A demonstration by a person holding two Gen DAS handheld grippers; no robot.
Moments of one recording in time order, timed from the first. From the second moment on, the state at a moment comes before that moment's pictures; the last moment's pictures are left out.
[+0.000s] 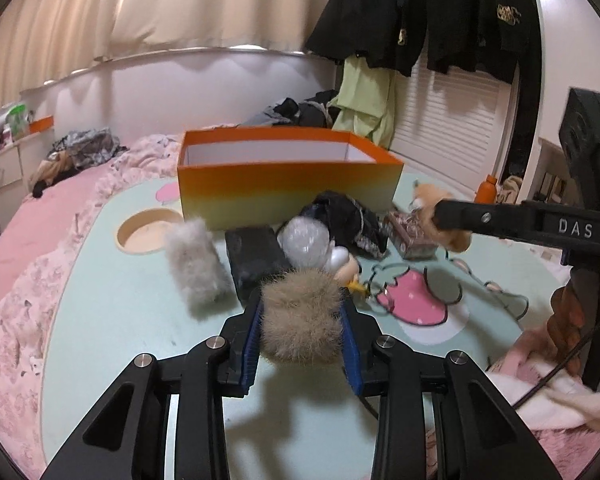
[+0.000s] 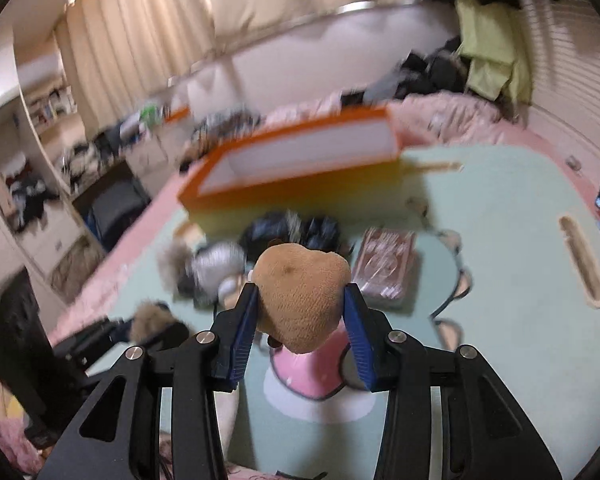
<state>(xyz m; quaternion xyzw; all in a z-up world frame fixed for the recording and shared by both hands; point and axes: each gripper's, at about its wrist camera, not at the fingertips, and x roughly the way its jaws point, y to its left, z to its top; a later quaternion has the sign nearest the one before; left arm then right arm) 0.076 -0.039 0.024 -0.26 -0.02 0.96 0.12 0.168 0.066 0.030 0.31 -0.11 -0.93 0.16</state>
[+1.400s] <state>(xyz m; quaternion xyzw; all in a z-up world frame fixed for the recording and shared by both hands) -0.009 -0.055 0.090 -0.31 -0.02 0.95 0.10 0.106 0.056 0.070 0.31 -0.07 -0.94 0.10</state>
